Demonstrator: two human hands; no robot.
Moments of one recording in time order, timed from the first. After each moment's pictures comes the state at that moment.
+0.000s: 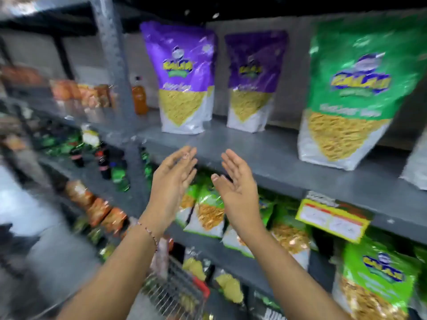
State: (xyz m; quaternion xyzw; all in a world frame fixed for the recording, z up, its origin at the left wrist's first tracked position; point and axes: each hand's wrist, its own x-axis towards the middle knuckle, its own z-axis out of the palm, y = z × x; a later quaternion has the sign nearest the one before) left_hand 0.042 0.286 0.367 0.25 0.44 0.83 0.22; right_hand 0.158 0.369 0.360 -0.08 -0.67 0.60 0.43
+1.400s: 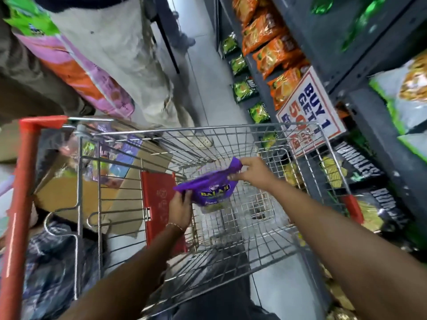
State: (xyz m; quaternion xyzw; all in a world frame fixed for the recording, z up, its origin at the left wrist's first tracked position) left_hand 0.049 -0.065 -0.092 -0.26 0.82 0.50 0.08; right_hand -0.048 0.169 -0.026 -0.02 -0.80 0.52 -0.29
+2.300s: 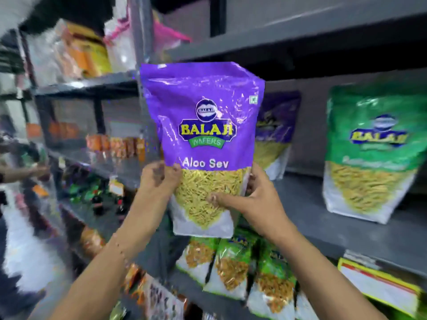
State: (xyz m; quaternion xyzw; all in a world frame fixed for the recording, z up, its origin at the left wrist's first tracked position) left_hand -0.009 0.221 0.452 0.37 0.54 0.76 0.02; right_hand 0.124 0.373 0.450 0.02 -0.69 0.59 0.41
